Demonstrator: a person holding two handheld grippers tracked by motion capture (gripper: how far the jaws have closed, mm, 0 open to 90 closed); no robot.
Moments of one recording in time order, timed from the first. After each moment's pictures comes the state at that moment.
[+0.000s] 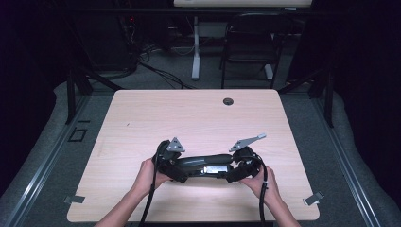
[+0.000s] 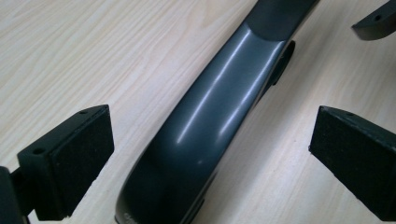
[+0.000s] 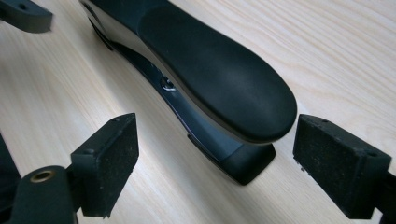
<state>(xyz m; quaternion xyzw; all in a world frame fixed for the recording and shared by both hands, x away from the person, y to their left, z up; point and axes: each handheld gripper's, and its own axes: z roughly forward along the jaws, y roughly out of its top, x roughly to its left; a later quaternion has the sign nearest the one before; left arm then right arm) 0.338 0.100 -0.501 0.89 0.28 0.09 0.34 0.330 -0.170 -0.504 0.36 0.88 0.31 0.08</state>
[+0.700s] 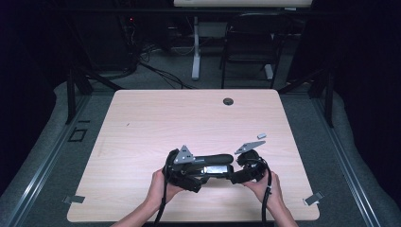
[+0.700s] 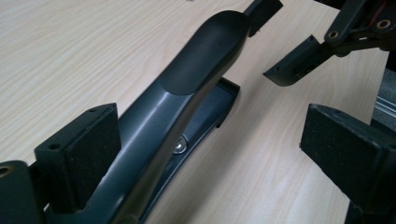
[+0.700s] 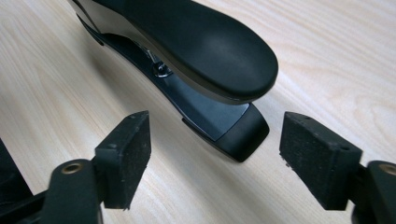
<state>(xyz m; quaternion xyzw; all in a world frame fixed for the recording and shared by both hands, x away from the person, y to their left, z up) 0.300 0.068 -0.496 0.86 0.27 0.10 0.42 0.319 -0.183 -0.507 0.39 0.86 0.31 0.08</state>
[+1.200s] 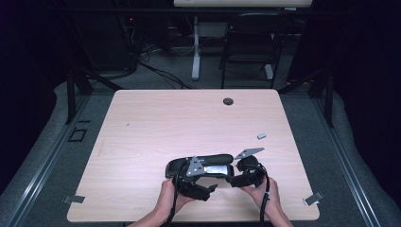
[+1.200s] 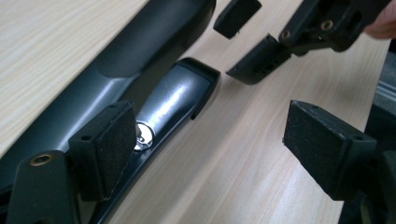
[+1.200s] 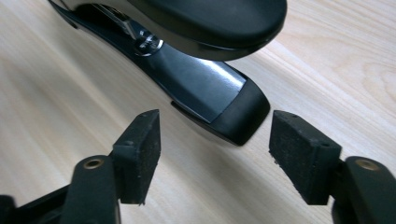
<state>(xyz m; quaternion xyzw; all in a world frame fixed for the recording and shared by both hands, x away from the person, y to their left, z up) 0.282 0.043 -0.520 0.88 0.26 0.10 0.39 0.312 -0.182 -0.530 0.43 0.85 0.30 0.09</state>
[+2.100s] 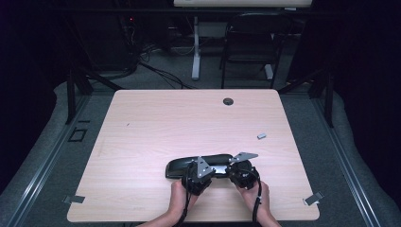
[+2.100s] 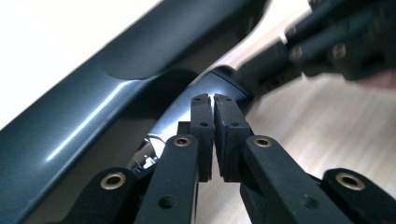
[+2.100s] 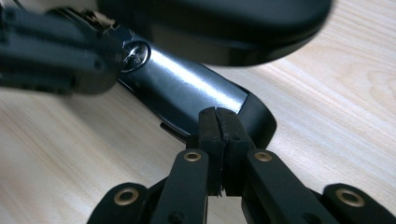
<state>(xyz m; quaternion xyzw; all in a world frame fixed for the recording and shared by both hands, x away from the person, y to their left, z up) 0.292 0.021 -0.550 0.84 0.33 0.17 0.40 0.310 -0.165 -0.554 0.44 0.83 0.32 0.14</state>
